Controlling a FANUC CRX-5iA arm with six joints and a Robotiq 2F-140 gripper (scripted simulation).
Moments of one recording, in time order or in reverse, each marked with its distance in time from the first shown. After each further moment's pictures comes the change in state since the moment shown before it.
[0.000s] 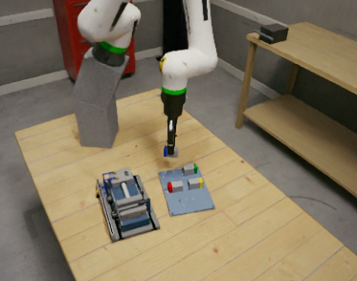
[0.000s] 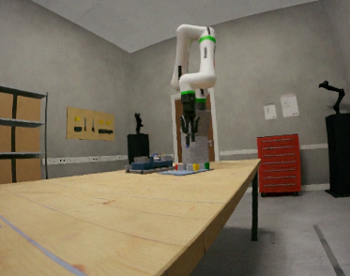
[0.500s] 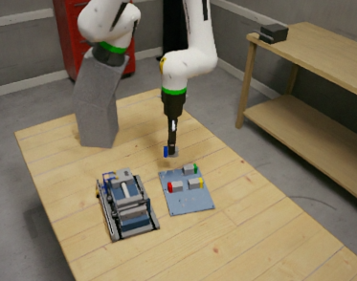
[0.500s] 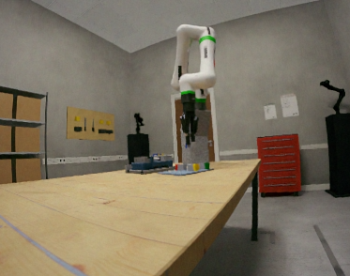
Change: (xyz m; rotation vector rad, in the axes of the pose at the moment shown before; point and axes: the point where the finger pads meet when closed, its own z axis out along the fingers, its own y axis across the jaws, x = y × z) arm 0.000 0.000 0.000 -0.001 -0.001 -0.188
